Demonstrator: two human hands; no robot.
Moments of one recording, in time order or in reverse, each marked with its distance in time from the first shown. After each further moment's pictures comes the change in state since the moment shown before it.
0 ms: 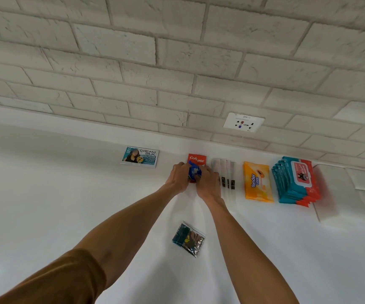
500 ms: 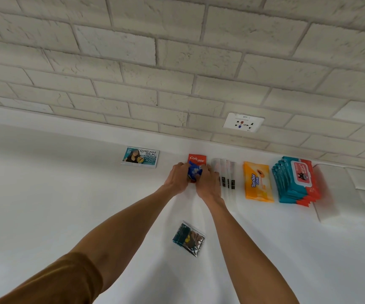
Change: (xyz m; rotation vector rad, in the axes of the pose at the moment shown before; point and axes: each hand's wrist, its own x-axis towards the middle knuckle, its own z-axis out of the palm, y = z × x) left_hand -0.008 0.001 -0.010 0.001 -0.023 0.014; right_hand -0.005 -0.005 -0.005 0.033 0.016 0.033
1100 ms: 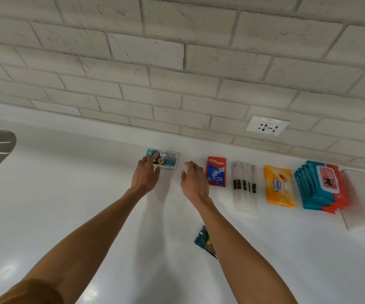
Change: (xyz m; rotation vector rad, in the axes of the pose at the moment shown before) left_hand -0.056 -0.123 -0.112 0.029 0.284 -0.165; right_hand -0.031 -0.102 0.036 -0.013 0.034 -0.305
